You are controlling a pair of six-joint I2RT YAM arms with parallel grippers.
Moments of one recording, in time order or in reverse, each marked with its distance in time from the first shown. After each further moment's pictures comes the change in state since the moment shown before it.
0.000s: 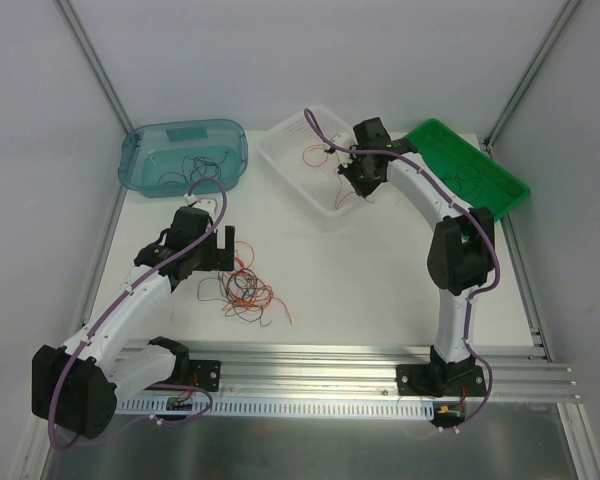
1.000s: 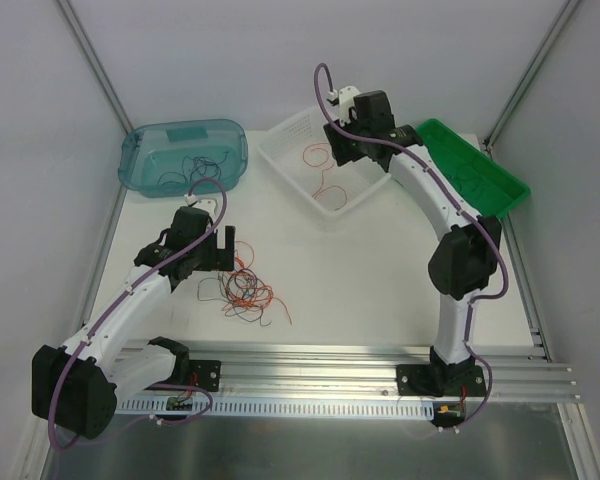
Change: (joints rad) left arm 0.000 0.000 0.000 0.000 0.003 0.000; right arm 0.038 -0.027 0.178 0.193 0.052 0.303
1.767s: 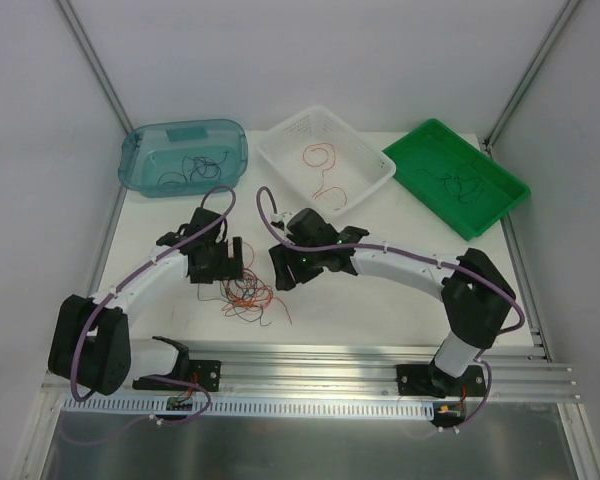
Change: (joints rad) left arm 0.000 0.221 0.000 -0.039 0.137 -0.160; right arm 0.503 -0.296 -0.785 0.216 -0.165 0.537
